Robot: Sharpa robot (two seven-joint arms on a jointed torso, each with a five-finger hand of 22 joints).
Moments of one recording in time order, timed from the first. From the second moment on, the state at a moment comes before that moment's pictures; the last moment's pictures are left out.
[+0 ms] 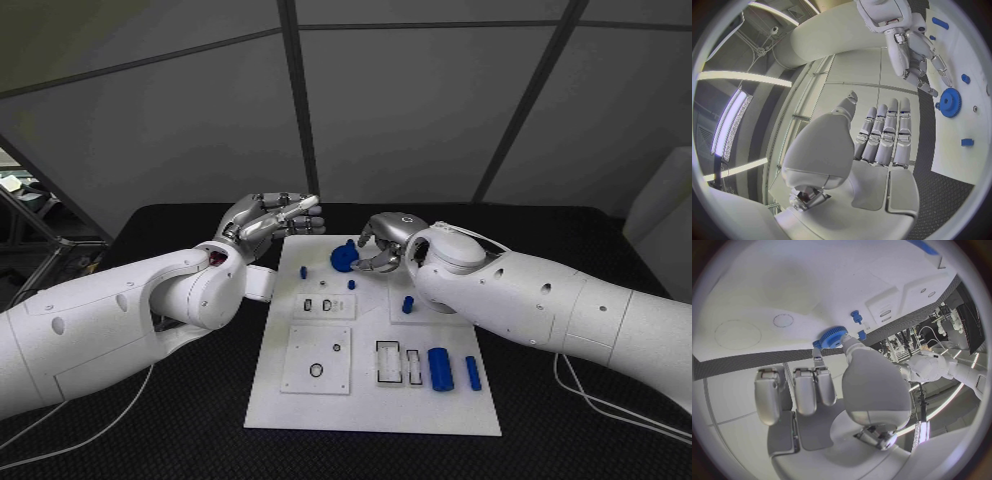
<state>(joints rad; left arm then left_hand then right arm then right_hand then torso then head) 1.19 -0.88 0.08 1.54 -0.04 -0.32 0.39 1.38 -0.04 0.10 0.02 0.08 0.84 0.21 0.21 0.07 0.91 0.18 0.28 0.07 1.05 0.13 0.14 0.10 0.19 0.84 0.24 0.38 0.14 1.25 -0.40 0.01 1.16 -1.62 -0.25 -0.29 1.18 -0.16 0.18 0.26 0.22 0.90 0.13 0.07 0.07 1.47 0.04 1.51 1.31 1.46 -0.03 1.52 1.31 0.02 1.47 0.08 1.57 1.31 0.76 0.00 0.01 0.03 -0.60</state>
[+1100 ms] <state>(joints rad) 1.19 -0.87 0.08 1.54 -0.04 -0.32 0.39 1.38 -0.04 0.10 0.02 0.08 0.84 0.21 0.21 0.07 0.91 0.18 0.28 0.07 1.05 0.13 0.14 0.10 0.19 0.84 0.24 0.38 0.14 1.25 -0.34 0.01 1.12 -1.58 -0.25 -0.26 1.20 -0.15 0.18 0.26 0.21 0.91 0.13 0.07 0.07 1.47 0.04 1.51 1.31 1.46 -0.03 1.52 1.31 0.02 1.47 0.08 1.57 1.31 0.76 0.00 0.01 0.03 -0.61</state>
